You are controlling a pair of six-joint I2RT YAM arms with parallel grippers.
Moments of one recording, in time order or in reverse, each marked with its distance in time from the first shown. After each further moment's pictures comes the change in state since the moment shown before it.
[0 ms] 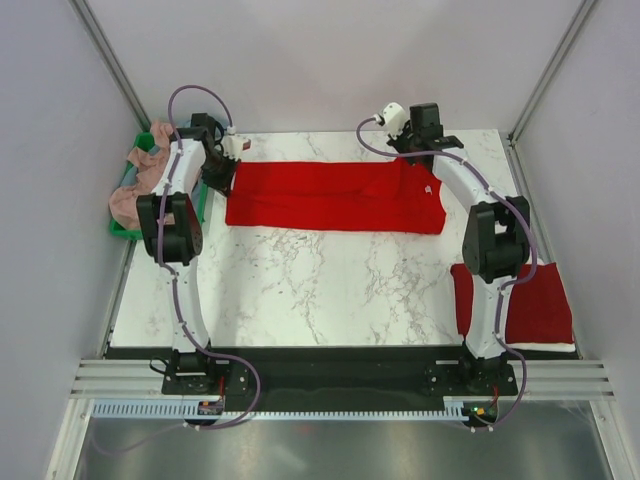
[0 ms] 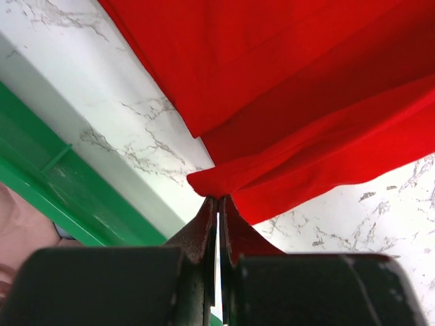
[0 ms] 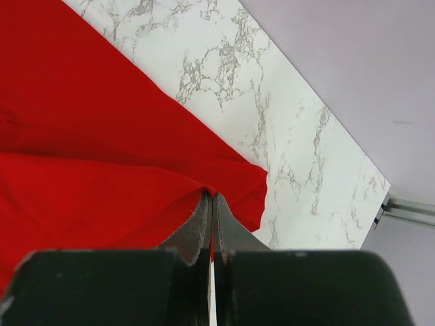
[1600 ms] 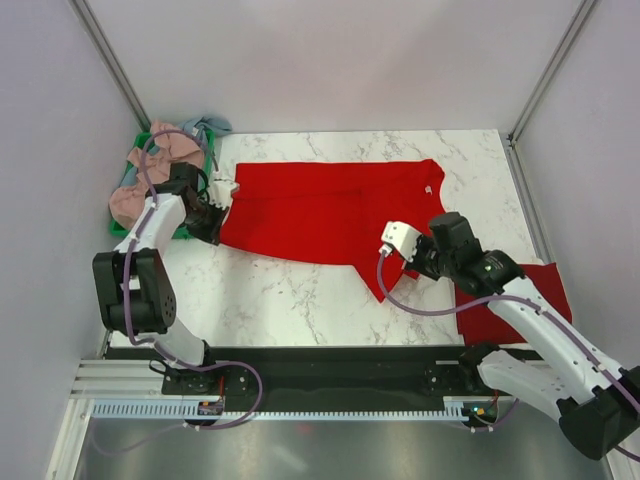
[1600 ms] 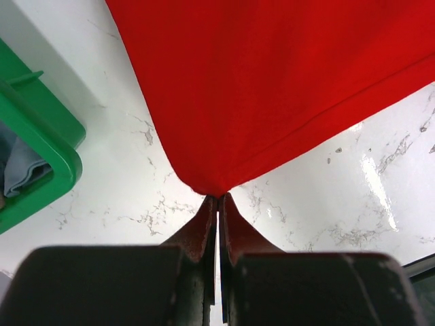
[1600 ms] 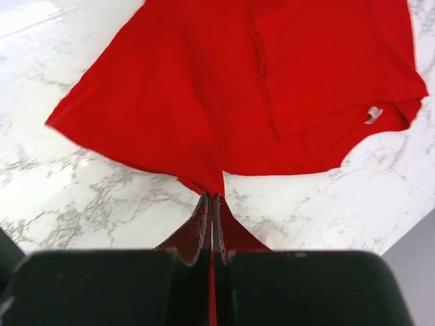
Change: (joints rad) left arm 0.040 -0.696 -0.911 0.234 0.022 0.006; right arm 0.321 -1.141 -0.979 -0.322 -0.078 -0.058
